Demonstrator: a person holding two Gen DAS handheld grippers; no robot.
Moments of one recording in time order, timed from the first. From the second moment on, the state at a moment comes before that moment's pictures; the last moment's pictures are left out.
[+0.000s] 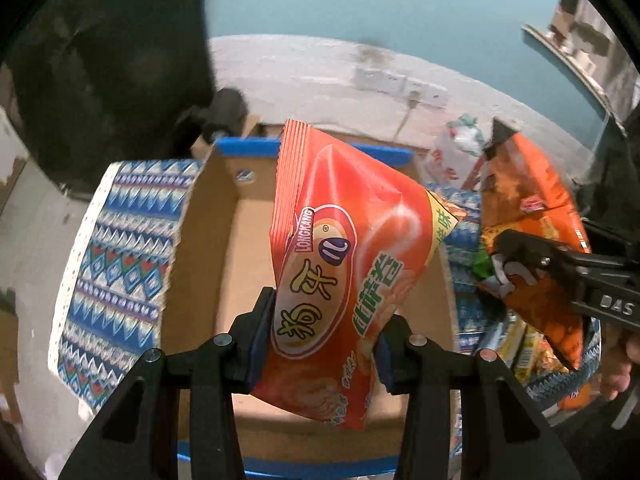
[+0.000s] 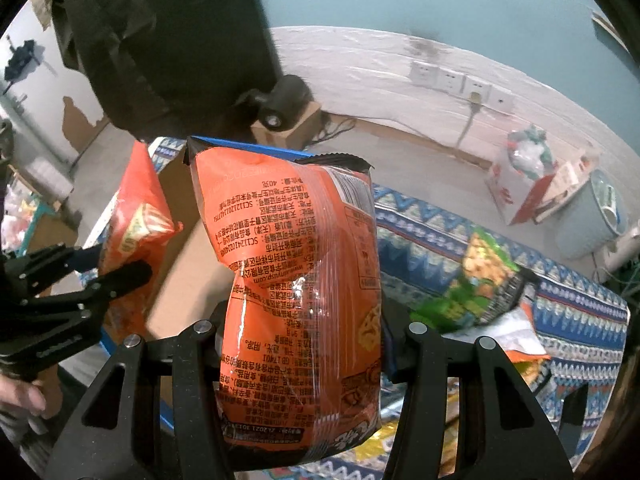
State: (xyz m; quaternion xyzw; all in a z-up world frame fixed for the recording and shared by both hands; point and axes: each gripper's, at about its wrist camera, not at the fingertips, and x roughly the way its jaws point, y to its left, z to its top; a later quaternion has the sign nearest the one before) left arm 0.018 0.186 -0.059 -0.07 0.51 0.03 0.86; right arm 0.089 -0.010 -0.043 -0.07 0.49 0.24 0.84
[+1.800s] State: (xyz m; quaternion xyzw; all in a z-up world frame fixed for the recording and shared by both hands) left arm 0.015 0.146 -0.043 -0.05 0.52 0.02 0.85; right arm 0.075 -0.018 -0.055 -0.10 0.49 0.24 0.83
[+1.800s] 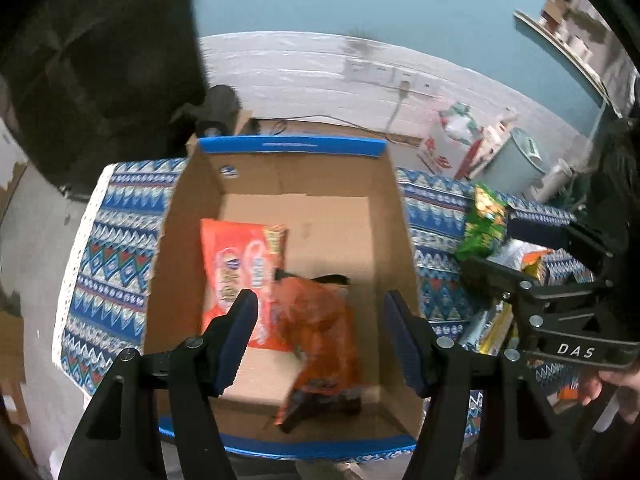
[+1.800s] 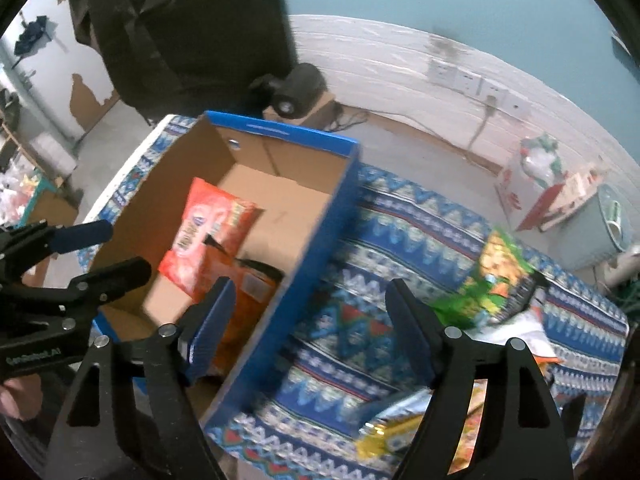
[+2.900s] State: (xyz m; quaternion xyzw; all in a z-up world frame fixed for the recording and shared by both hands) left arm 0.020 -0.047 -0.102 0.09 0.58 -0.14 0.79; right arm 0.034 -0.235 -0.136 -0.06 0.57 0.16 0.80
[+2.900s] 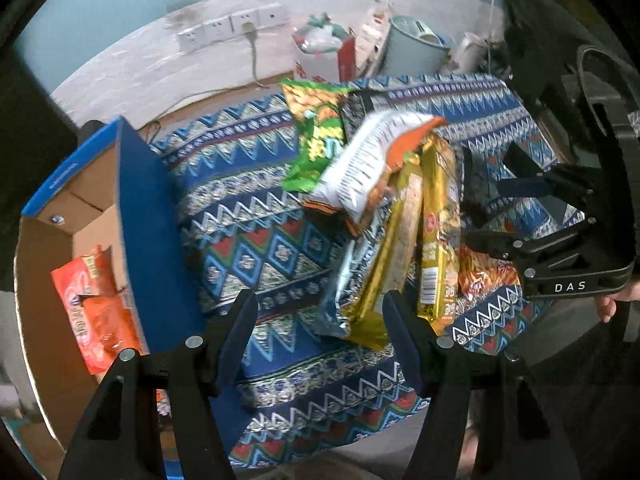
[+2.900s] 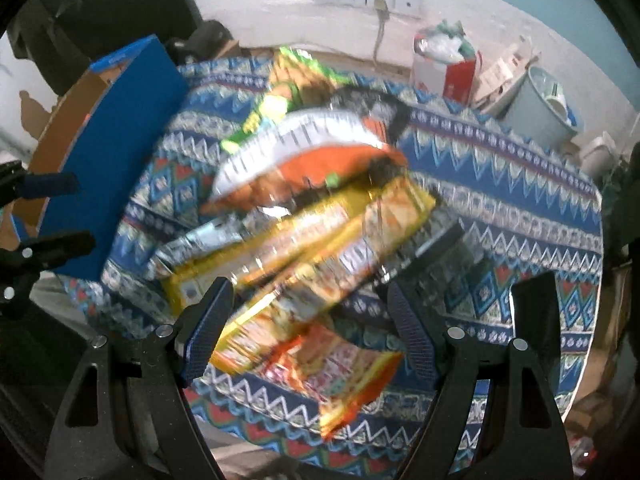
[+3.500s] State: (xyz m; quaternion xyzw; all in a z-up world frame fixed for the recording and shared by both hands) left arm 0.017 -0.077 -0.144 0.11 0.63 -0.16 0.76; right arm 0.006 -0.245 -0.188 -0.10 0.63 0.19 0.74
